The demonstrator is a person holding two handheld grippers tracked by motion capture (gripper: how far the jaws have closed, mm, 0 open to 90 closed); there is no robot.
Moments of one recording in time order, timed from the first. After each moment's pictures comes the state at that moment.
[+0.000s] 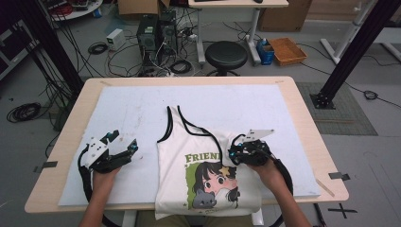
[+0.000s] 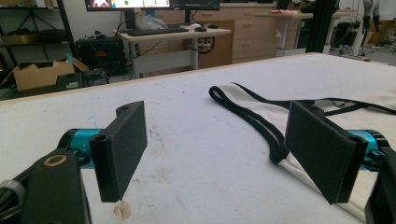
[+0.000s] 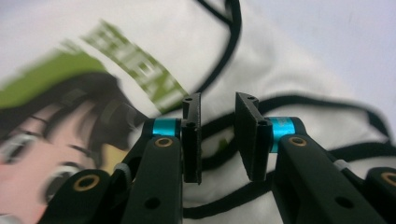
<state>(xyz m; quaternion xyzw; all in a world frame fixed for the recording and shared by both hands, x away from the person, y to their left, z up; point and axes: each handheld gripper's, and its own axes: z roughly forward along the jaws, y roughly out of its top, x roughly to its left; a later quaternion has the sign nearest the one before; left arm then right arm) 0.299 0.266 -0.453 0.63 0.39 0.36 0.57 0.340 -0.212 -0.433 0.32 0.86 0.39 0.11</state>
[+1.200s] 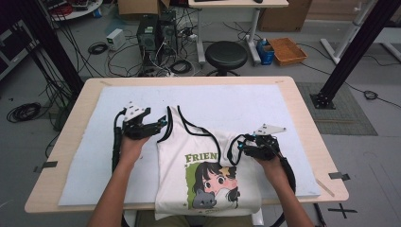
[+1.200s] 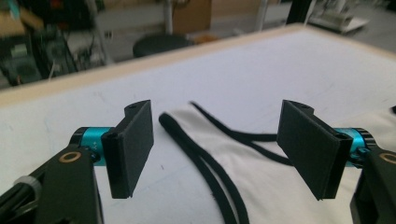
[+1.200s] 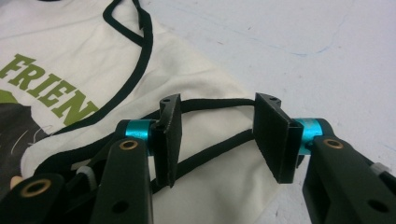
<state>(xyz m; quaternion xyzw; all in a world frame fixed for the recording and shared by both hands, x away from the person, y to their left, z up) 0.398 0.177 -0.403 0.72 0.43 0.26 0.49 0.352 -0.242 -0.433 0.39 0.80 0.41 0.19</state>
